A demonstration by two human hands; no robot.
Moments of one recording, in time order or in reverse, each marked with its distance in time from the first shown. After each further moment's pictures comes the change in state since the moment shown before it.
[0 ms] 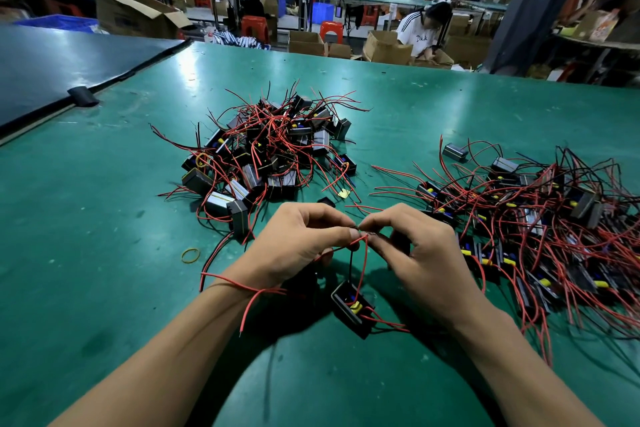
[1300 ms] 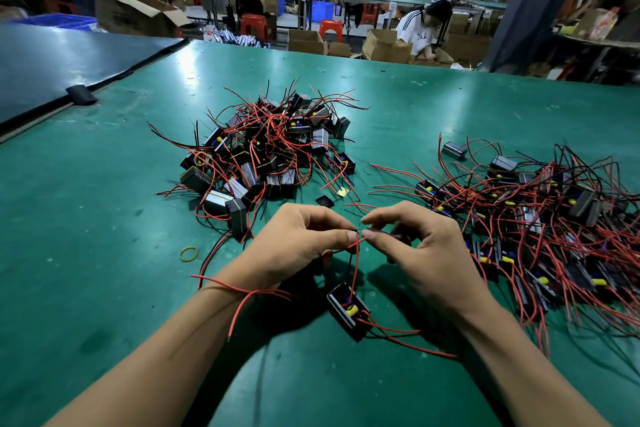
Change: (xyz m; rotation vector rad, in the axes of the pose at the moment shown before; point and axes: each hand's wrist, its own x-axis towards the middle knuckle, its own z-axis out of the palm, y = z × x) left_hand 0.000 -0.003 0.000 0.062 -0.016 -0.052; right_hand 0.002 -0.006 -0.008 0.226 -0.009 0.256
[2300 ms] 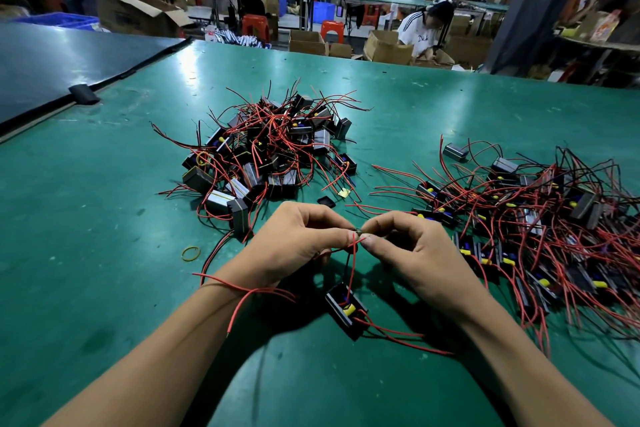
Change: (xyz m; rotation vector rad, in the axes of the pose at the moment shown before) left_hand 0.000 -0.002 -0.004 -0.003 0.006 0.038; right_hand -0.002 0.002 0.002 0.205 -0.163 0.207
